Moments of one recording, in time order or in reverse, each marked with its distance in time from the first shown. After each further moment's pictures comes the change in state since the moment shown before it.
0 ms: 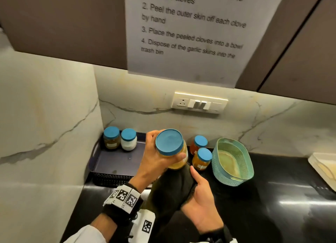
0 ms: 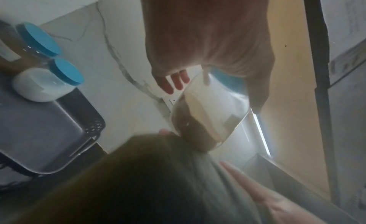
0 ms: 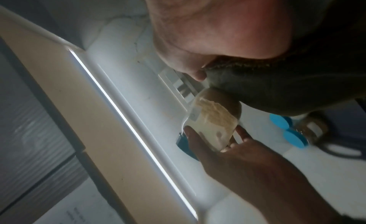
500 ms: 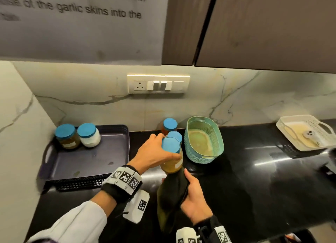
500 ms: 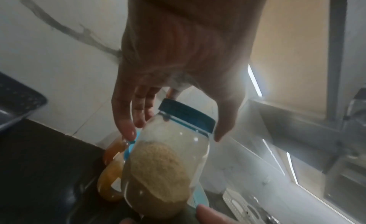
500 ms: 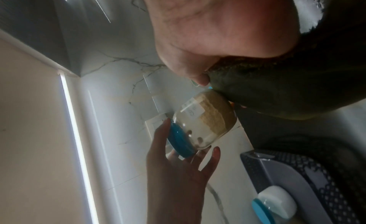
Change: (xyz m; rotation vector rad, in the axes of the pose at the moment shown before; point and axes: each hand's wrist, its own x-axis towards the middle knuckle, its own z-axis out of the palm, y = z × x) left_hand 0.044 -0.048 0.128 0.829 -0.583 -0.326; right_hand 0.040 -0.058 -0.149 0.019 0.354 0.019
